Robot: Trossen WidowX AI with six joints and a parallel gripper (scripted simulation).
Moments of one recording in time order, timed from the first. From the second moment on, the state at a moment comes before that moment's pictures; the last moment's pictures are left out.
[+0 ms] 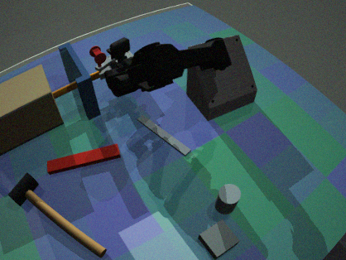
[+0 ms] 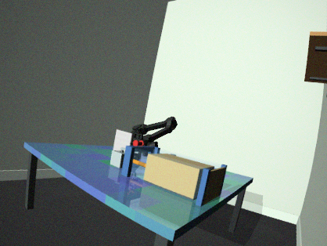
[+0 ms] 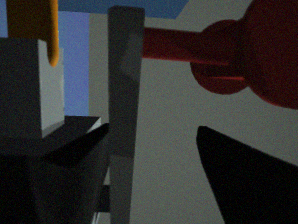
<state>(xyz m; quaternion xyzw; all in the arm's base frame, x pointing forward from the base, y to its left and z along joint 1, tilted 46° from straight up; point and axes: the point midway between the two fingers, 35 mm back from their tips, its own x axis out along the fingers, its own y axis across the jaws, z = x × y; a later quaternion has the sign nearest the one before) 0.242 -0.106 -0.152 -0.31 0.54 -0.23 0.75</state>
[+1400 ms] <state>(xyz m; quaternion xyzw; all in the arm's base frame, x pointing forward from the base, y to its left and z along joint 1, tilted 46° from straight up) 0.244 -0.111 -0.147 -0.31 0.54 -0.23 0.75</state>
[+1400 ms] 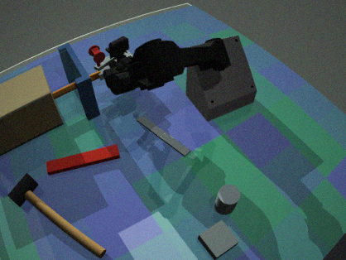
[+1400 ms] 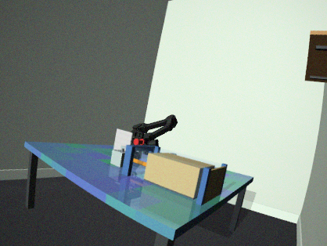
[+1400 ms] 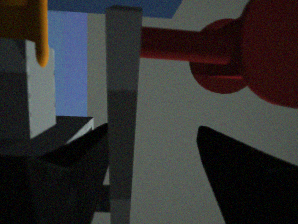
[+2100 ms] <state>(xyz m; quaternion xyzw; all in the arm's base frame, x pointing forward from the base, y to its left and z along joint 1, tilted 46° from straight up) 0.230 -0.065 -0.112 -0.30 0.56 -0.22 0.74</state>
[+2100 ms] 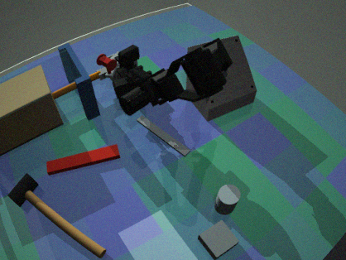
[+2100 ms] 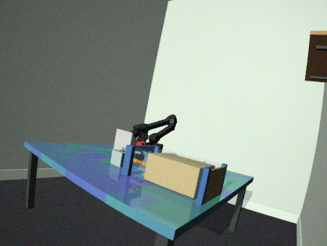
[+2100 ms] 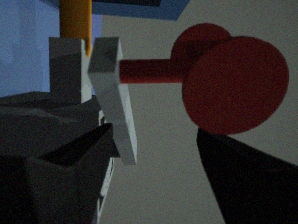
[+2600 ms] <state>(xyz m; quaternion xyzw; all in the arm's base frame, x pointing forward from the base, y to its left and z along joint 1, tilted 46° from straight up) 0.213 -0.047 -0.063 -0.30 0.55 -0.23 0.75</state>
